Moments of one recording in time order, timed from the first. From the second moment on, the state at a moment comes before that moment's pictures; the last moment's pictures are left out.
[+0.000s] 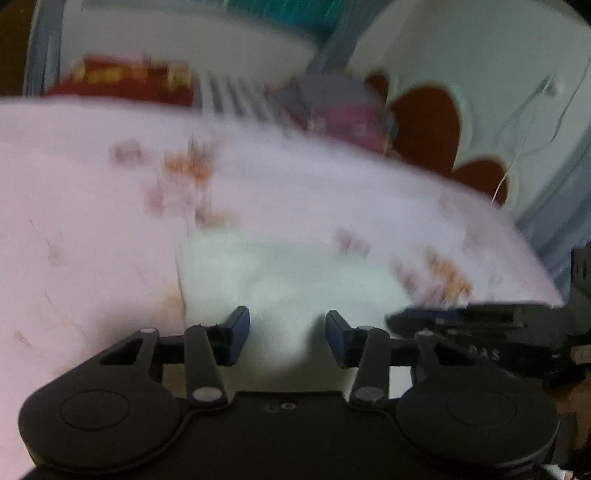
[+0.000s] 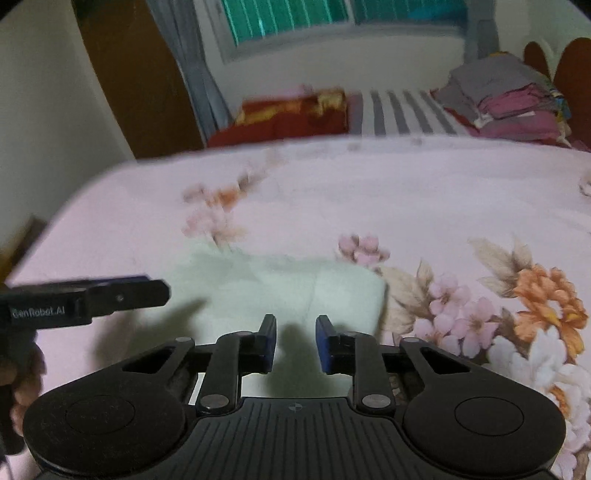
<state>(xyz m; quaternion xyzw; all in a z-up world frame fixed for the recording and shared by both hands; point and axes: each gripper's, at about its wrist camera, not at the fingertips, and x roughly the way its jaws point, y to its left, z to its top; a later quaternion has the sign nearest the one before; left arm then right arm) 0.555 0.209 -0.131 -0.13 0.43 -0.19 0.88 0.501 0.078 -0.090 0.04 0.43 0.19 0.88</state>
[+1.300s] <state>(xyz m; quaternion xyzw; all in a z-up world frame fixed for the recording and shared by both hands) 0.388 0.186 -0.130 -0.11 0.41 -0.17 0.89 0.355 0.079 -0.112 -0.04 0.45 0.20 0.87</state>
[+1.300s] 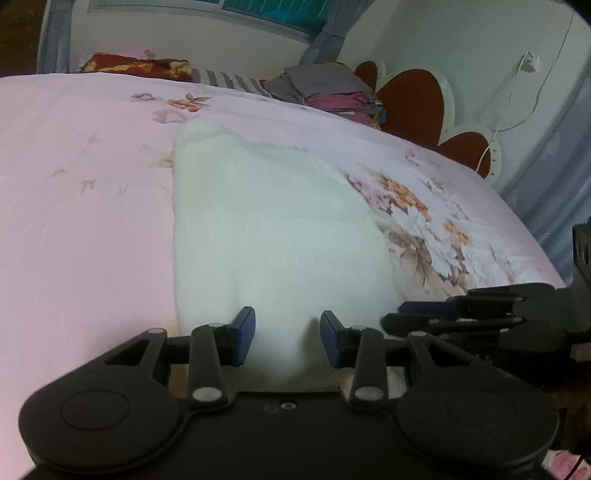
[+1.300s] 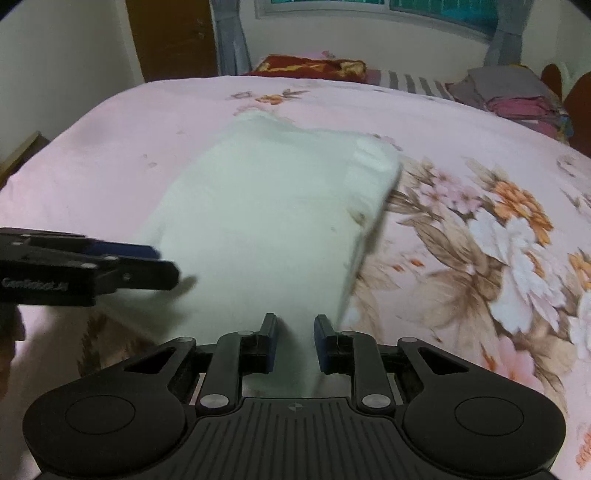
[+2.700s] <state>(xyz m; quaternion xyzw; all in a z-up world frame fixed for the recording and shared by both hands) 0.135 0.126 -0.007 -0.03 0.28 -0.04 0.96 0.119 -0.019 0.016 0.05 0.30 0.14 0.94</state>
